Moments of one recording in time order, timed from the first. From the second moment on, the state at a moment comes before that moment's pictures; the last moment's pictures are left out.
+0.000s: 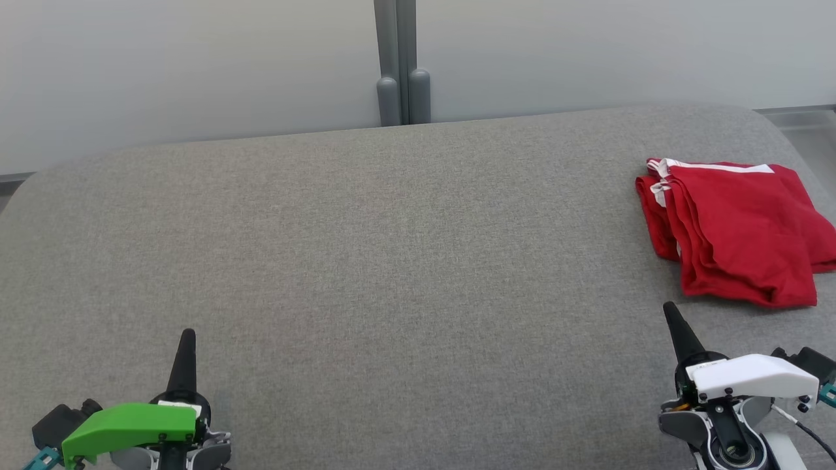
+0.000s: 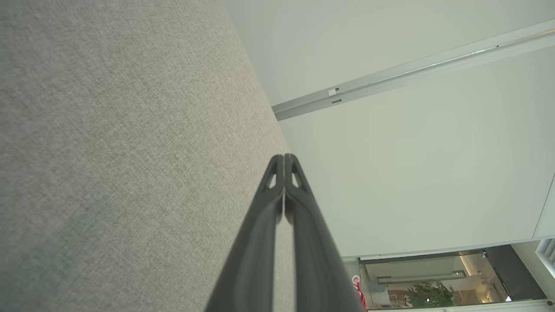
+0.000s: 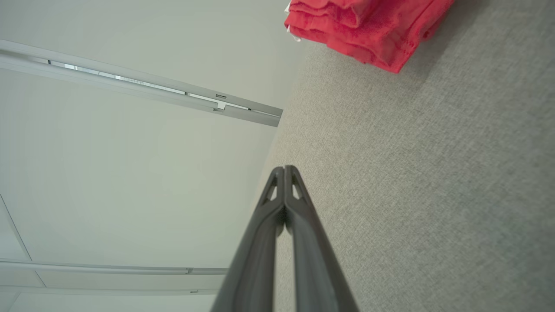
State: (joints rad) left arm -0.07 0.04 0.07 0.30 -1.29 -0.11 0.02; right arm -0.11 -0.05 -0.08 0.31 1.27 0.13 0.04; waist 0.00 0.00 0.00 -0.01
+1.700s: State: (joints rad) left arm -0.11 0.05 0.10 0.25 -1.61 -0.13 0.10; right arm -0.11 -0.05 -0.13 0.25 1.61 0.13 0.13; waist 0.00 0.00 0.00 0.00
